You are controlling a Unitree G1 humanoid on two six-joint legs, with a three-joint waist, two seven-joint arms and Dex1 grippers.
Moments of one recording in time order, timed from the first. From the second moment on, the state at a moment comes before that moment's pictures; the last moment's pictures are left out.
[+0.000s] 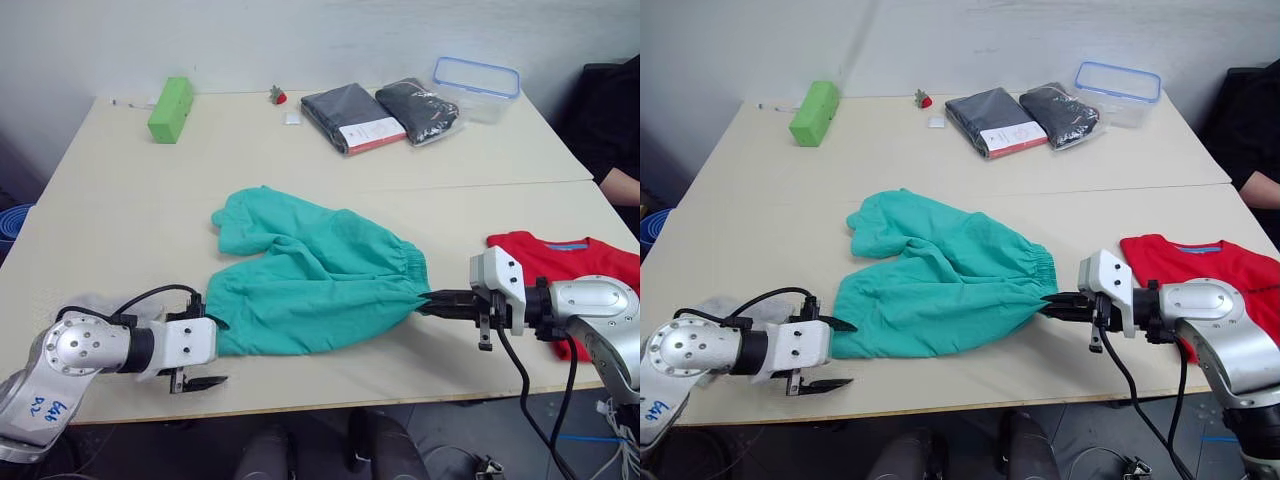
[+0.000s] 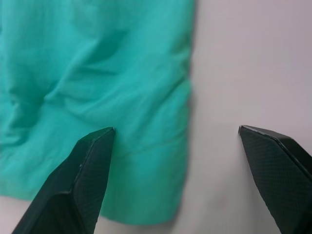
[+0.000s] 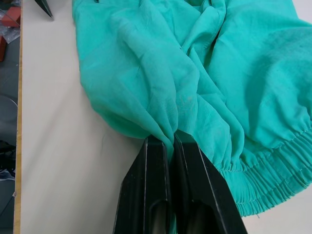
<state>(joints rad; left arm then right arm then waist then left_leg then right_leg) 0.10 1.02 0.07 -0.48 -0.03 0.23 -1.00 -0.20 -0.91 -0.05 -0.30 0.49 0.40 1.15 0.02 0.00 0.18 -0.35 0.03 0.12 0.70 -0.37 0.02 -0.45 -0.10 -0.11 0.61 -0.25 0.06</state>
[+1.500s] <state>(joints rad) -0.12 1.05 -0.01 -0.23 -0.18 0.30 -1.23 -0.26 -0.81 0.11 -0.25 0.36 0.38 1.14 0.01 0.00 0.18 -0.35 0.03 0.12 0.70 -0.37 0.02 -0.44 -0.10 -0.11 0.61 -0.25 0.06</state>
